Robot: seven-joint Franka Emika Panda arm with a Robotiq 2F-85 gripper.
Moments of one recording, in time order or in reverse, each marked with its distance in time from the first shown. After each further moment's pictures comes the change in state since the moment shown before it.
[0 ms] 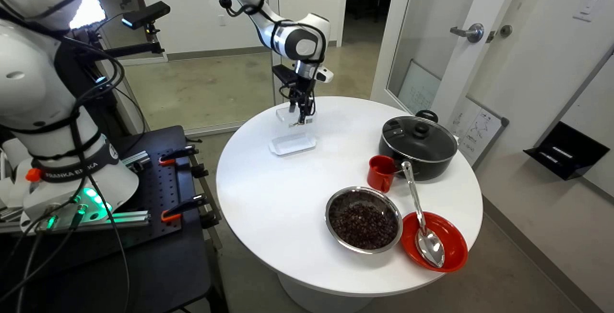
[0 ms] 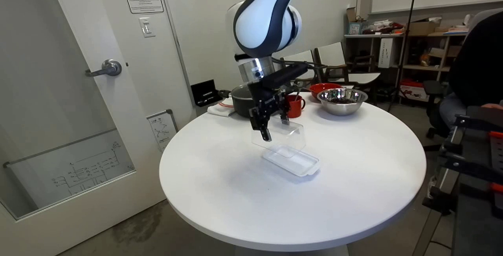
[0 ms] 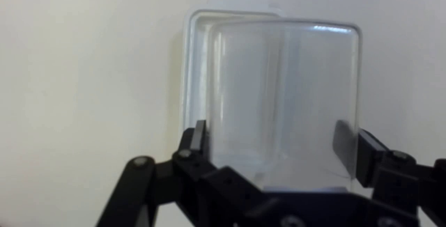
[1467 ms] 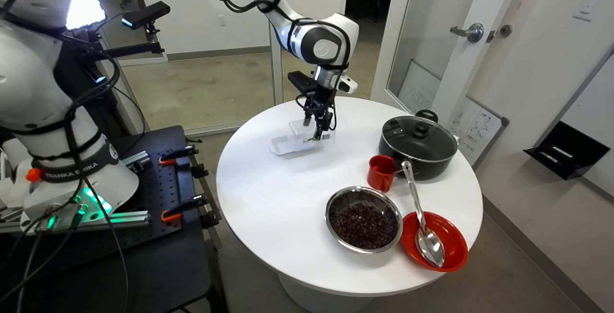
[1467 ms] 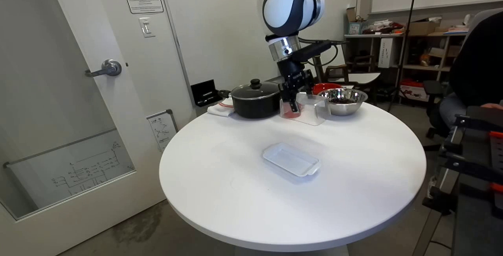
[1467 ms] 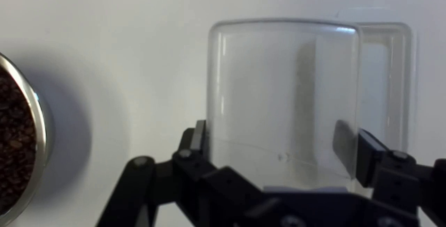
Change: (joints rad) arm -0.147 -0.082 -0.065 -0.059 -0.036 -0.075 -0.124
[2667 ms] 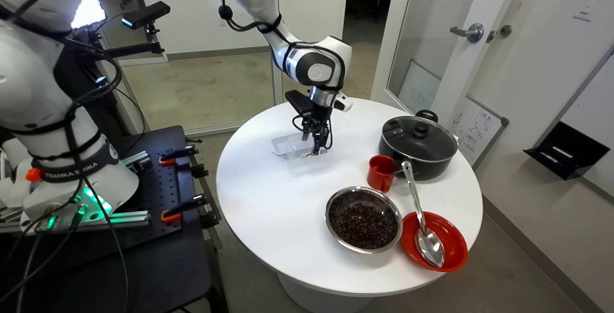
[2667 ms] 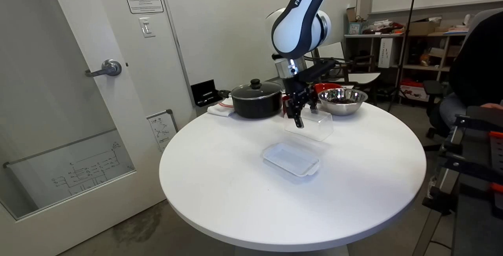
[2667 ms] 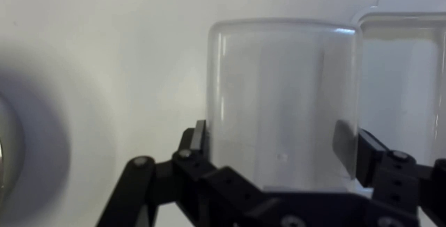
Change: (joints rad) arm 0.000 0.078 -0.011 -0.037 -0.008 0.143 0.000
